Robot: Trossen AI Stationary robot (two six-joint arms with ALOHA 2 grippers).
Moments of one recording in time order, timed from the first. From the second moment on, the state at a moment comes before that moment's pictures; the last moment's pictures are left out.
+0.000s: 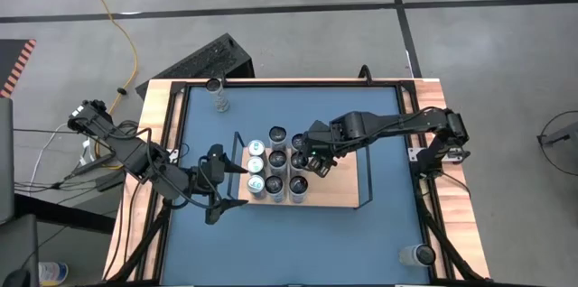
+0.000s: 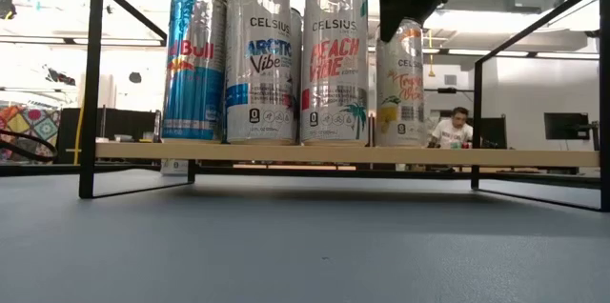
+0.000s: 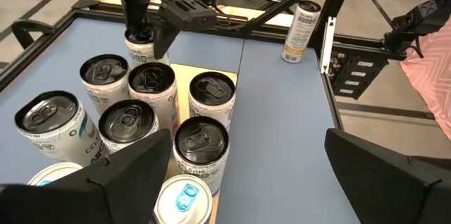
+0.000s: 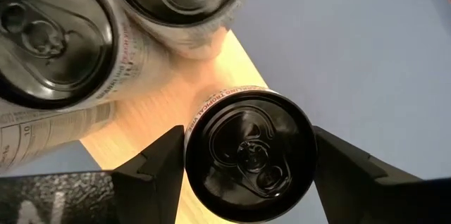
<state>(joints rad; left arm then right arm) -0.58 1.14 1.18 -0.47 -0.55 -0.40 0.09 1.76 1.74 -1.36 0.28 0.68</state>
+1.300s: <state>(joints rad) -0.58 1.14 1.18 -0.51 -0.56 -0.40 0.04 1.76 1.74 -1.32 0.26 0.60</state>
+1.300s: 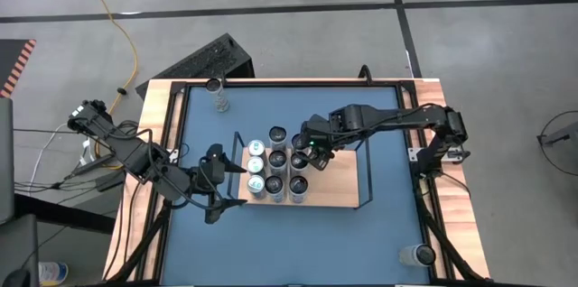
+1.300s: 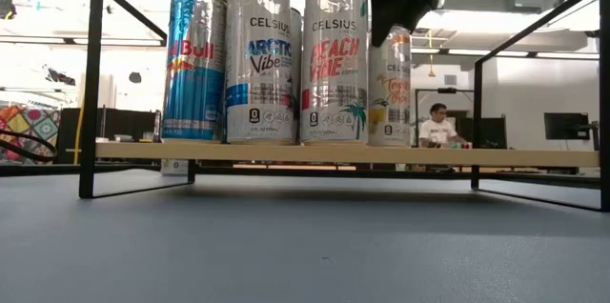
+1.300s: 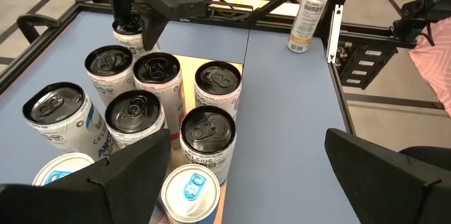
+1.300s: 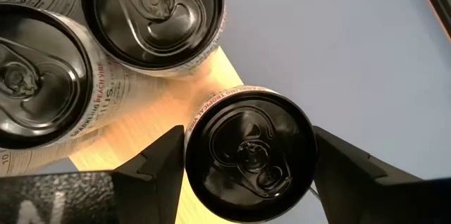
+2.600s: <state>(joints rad) -0.58 1.14 1.18 -0.52 -0.55 -0.34 0.15 1.72 1.87 -1.44 0.30 0.08</state>
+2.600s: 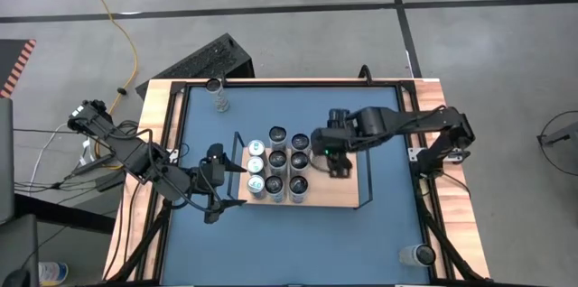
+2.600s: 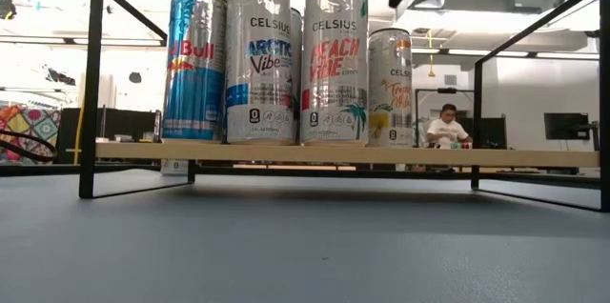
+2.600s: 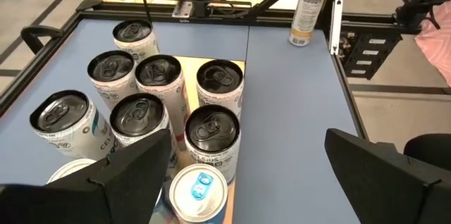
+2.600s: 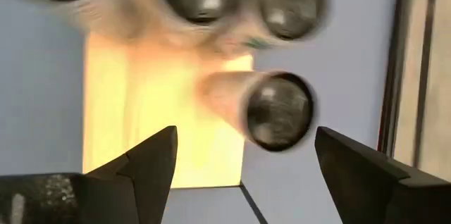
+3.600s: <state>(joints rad) 0.07 1.09 1.49 -0.99 -0.43 -0.17 0.22 1.47 1.87 -1.46 0.40 0.20</state>
